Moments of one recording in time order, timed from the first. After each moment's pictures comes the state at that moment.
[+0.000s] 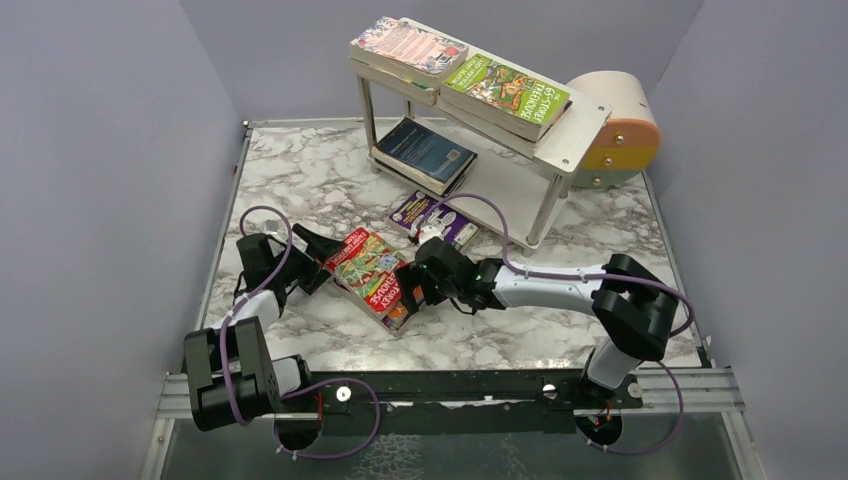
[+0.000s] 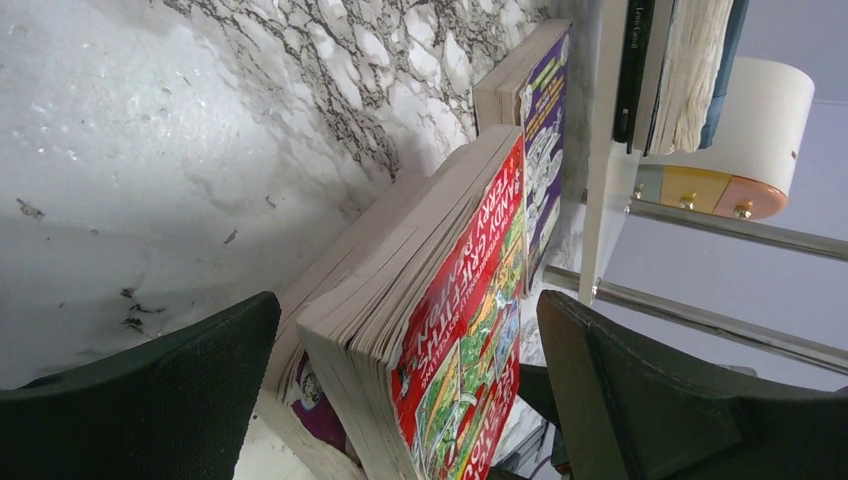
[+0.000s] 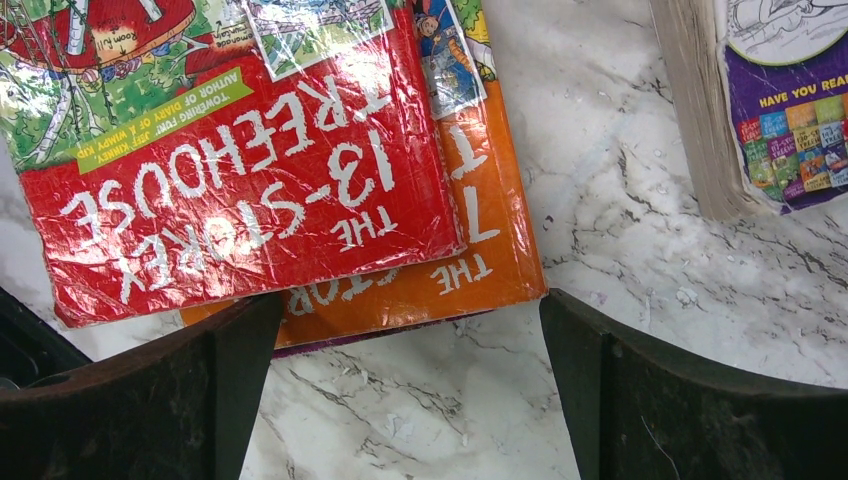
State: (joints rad) left arm 0.26 1.21 0.35 0.19 0.68 -0.88; right arm 1.06 1.67 0.98 -0.12 0.16 0.46
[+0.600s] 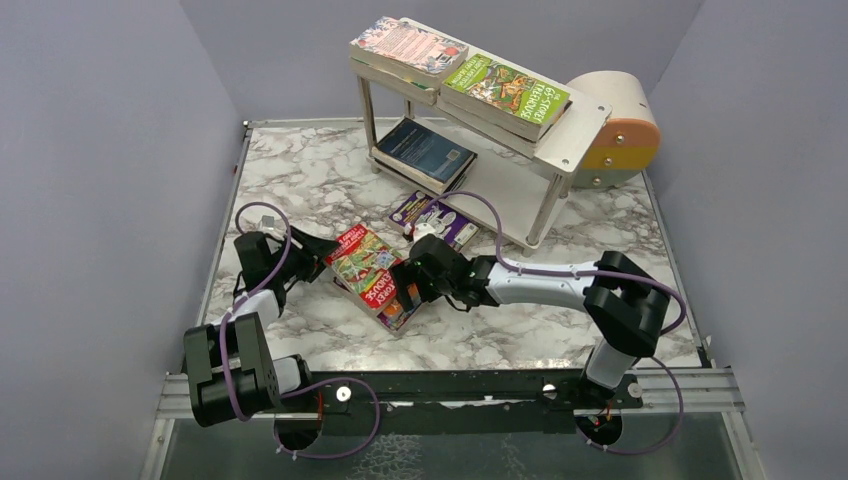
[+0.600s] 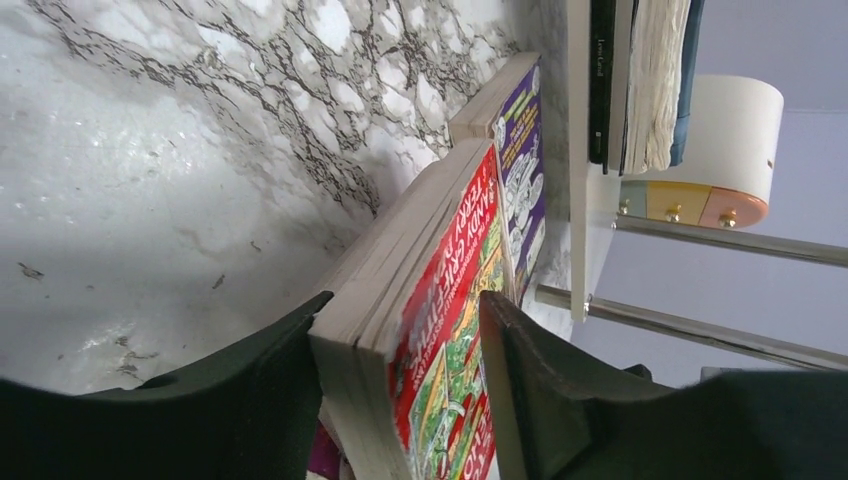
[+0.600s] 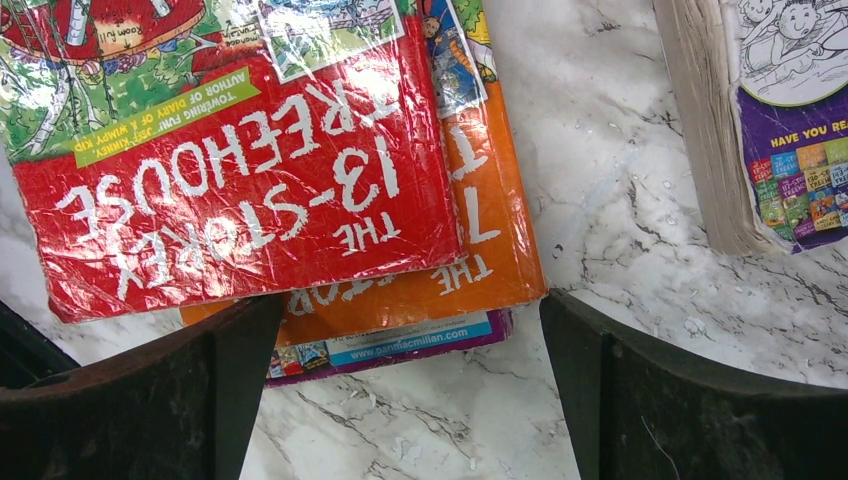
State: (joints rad) left arm 0.26 1.24 0.34 0.31 0.68 -0.91; right arm 1.06 1.71 1.03 -0.12 0.16 0.44
